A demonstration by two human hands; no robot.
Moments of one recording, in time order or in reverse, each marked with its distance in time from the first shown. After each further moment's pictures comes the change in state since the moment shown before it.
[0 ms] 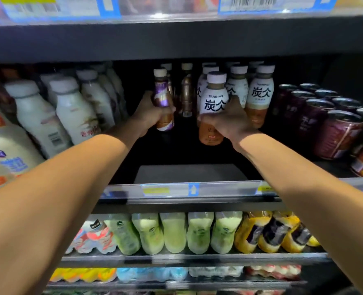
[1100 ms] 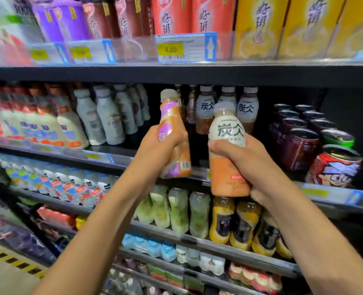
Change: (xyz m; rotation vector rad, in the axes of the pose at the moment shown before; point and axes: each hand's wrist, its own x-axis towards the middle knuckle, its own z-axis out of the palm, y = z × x) left_hand -0.271 0.127 0.069 -0.182 0.150 -0.089; right_hand -0.132 0.016 -0.159 0.426 -0.462 0.028
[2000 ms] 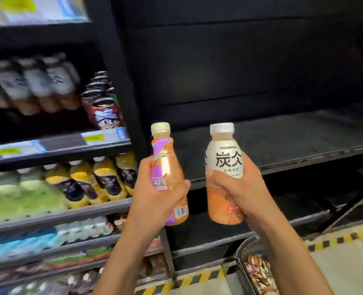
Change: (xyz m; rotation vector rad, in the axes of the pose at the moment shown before) left_hand -0.245 -0.013 0.358 -0.009 -0.357 -0.042; right_hand -0.270 0.061 -0.352 -0.057 0.460 0.062
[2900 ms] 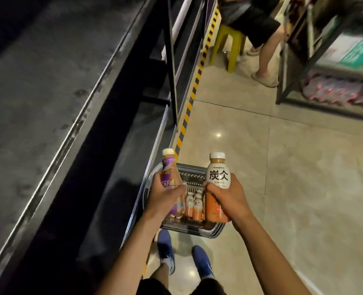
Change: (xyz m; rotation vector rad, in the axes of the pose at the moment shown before) left_hand 0.039 -0.220 0.488 0.356 -1.124 -0.580; right_hand -0.048 0.311 -0.330 0.099 1.150 0.739
